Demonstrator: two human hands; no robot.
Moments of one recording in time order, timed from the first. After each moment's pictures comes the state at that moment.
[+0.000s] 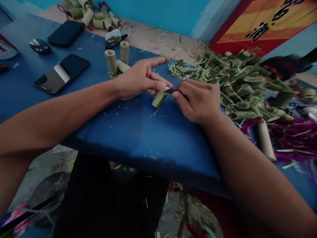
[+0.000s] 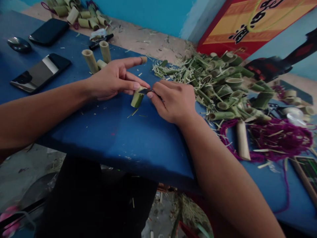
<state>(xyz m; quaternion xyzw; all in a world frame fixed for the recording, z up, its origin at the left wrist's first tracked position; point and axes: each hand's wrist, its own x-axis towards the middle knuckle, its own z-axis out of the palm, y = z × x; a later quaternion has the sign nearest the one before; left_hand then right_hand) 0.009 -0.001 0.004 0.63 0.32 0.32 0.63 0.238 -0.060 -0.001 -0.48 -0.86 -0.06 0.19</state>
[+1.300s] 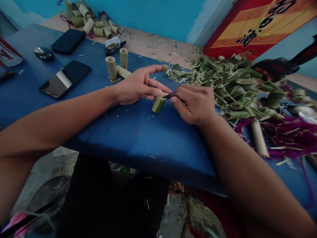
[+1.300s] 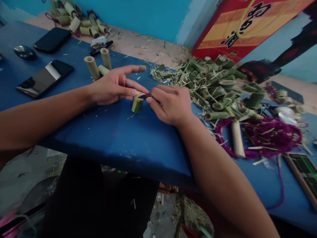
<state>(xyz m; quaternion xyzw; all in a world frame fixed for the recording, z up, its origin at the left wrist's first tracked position) 0.003 0.000 -0.002 0.61 0.27 0.30 0.68 0.243 -0.059 -0.005 -0.43 -0.87 -0.06 0.23</state>
